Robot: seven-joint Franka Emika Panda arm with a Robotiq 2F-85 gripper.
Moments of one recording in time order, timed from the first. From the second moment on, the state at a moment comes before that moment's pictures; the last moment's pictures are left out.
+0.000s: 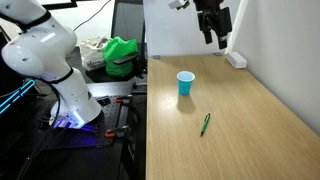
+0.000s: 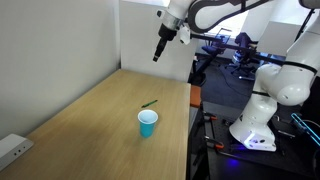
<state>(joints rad) -0.04 -0.23 -0.03 -2.29 -0.23 2.40 -0.02</state>
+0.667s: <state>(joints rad) -0.03 -0.06 -0.11 -2.29 -0.01 2.59 -0.66</state>
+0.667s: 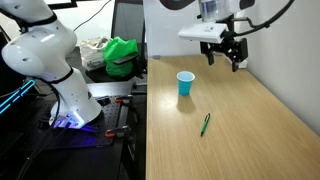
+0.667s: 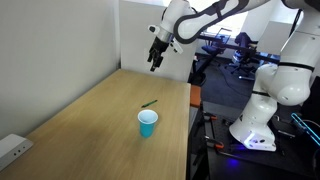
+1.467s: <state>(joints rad) -0.09 0.15 -0.09 -2.23 0.20 2.59 -1.16</state>
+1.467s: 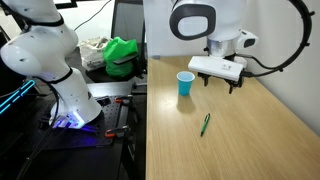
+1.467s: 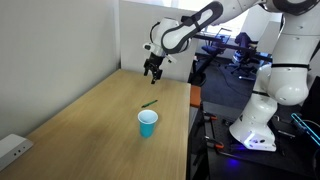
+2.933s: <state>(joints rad) -0.15 0.33 -0.03 -2.15 0.16 2.59 -1.17</state>
